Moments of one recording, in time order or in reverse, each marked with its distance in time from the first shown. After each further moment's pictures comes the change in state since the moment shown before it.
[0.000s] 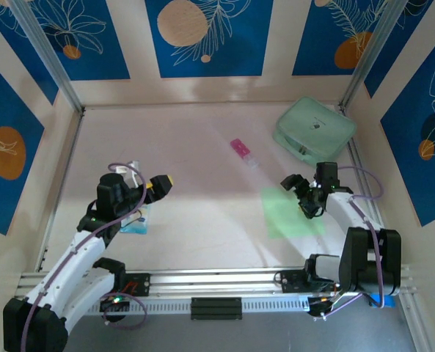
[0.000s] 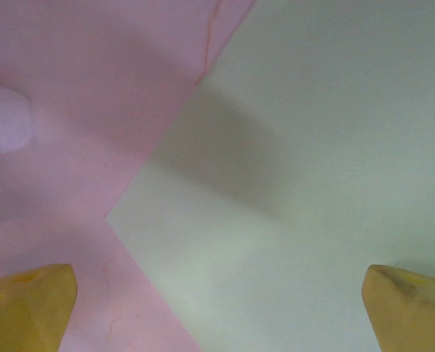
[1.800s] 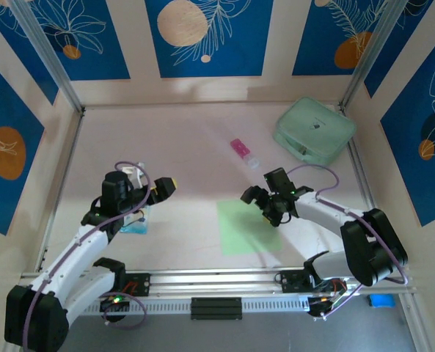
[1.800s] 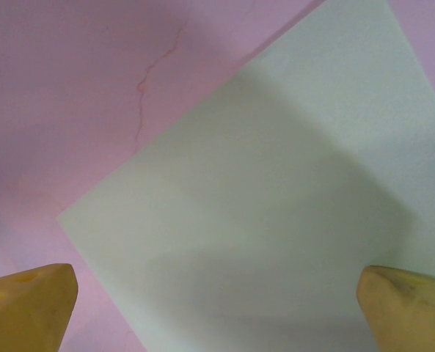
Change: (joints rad) left arm 0.000 0.084 0.000 0.009 0.076 0.003; right arm 0.570 0.087 0.008 0.094 0.107 0.307
